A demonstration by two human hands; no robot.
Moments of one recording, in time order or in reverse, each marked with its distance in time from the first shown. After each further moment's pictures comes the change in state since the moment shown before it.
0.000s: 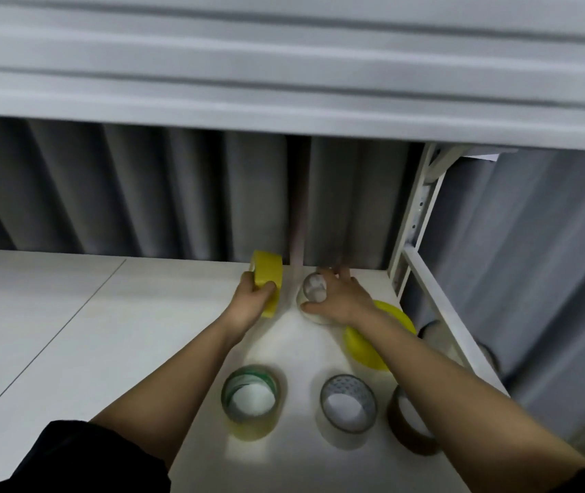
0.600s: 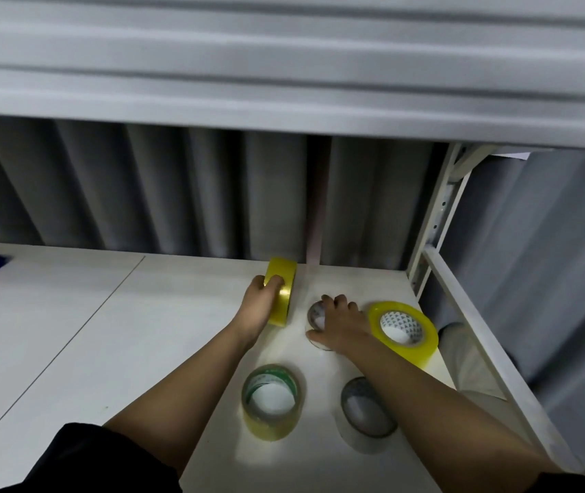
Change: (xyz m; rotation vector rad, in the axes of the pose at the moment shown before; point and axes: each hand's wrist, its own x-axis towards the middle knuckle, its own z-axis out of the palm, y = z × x) left_hand -0.012 0.004 -0.012 -0.080 0.060 -0.095; right_hand 0.002 -0.008 0.063 -0.289 -0.081 0.025
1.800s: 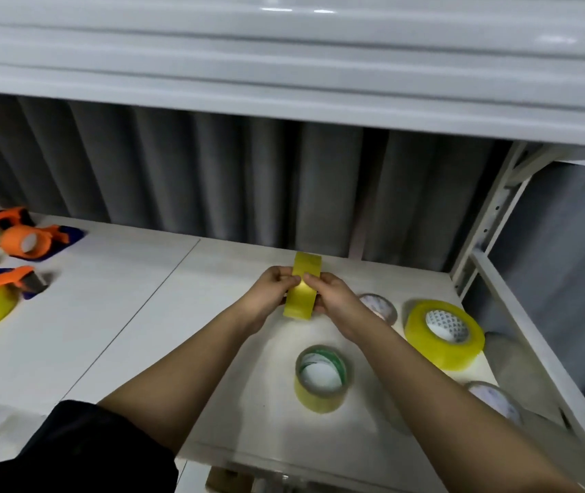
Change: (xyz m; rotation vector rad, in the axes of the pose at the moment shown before) left_hand -0.035 0.001 -0.078 -0.088 -0.162 0.006; right_hand -0.029 -0.107 -0.036 1.487 -0.188 -0.082
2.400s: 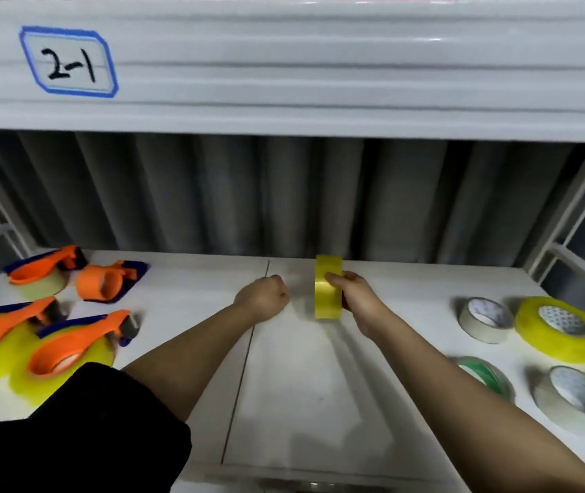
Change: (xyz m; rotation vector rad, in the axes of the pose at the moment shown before) left_hand 0.038 -0.027 -0.262 1.043 -0.026 0.091; right_hand 0.065 -0.013 0.203 0.062 0.231 0.002
